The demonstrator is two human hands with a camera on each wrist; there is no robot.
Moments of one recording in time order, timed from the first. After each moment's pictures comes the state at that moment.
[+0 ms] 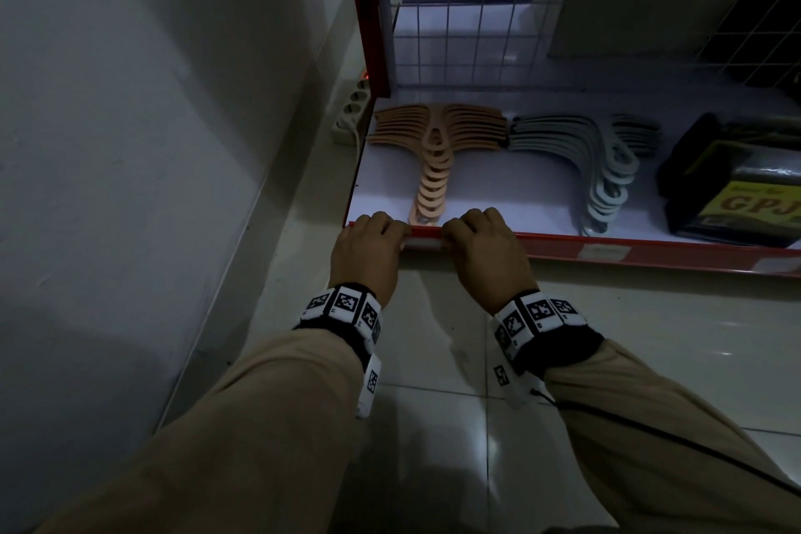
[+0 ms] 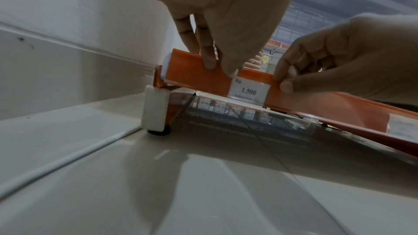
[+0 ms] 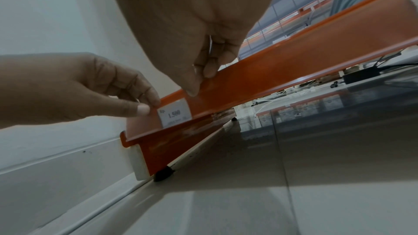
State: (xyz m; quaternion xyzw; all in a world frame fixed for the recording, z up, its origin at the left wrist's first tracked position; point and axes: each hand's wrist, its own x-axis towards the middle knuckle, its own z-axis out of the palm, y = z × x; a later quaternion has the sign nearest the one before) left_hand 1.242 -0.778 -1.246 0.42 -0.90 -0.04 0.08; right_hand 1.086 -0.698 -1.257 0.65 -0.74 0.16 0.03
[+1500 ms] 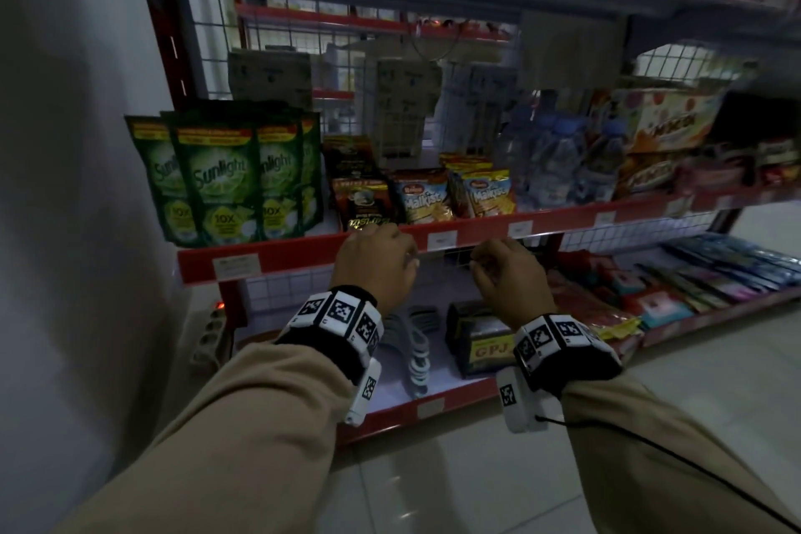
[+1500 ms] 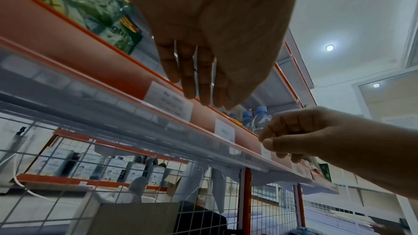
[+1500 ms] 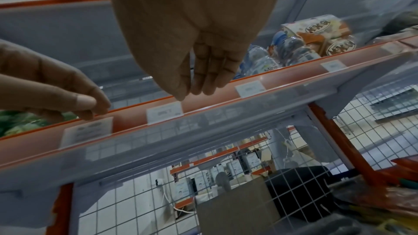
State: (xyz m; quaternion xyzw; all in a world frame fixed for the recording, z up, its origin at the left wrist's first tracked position) left_hand 1.102 -0.738 -0.958 0.15 -0.95 -0.02 0.28; right_hand 0.955 -0.583 -0.991 0.43 -0.83 0.30 0.21
